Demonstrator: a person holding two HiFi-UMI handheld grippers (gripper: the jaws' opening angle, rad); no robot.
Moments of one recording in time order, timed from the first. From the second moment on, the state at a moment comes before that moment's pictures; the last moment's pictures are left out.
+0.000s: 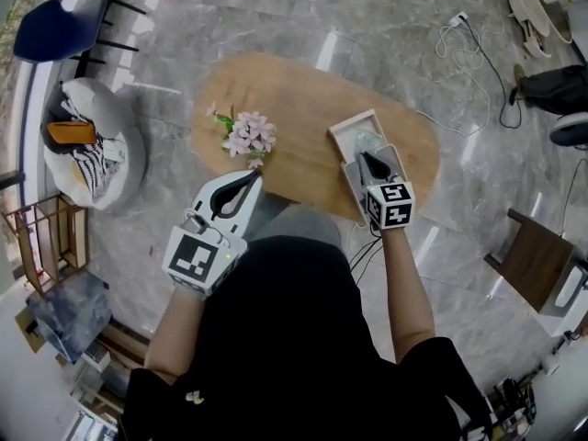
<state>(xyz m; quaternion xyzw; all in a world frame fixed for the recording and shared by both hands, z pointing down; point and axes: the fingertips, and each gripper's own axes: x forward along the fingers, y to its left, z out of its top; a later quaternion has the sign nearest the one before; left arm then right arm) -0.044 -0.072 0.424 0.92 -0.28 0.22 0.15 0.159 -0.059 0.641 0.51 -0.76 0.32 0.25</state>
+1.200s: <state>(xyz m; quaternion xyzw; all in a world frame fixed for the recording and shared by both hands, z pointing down) -0.073 -0.063 0.488 0.88 -0.31 0.26 0.24 0.166 -0.061 0.851 0.45 -0.69 0.43 0.38</state>
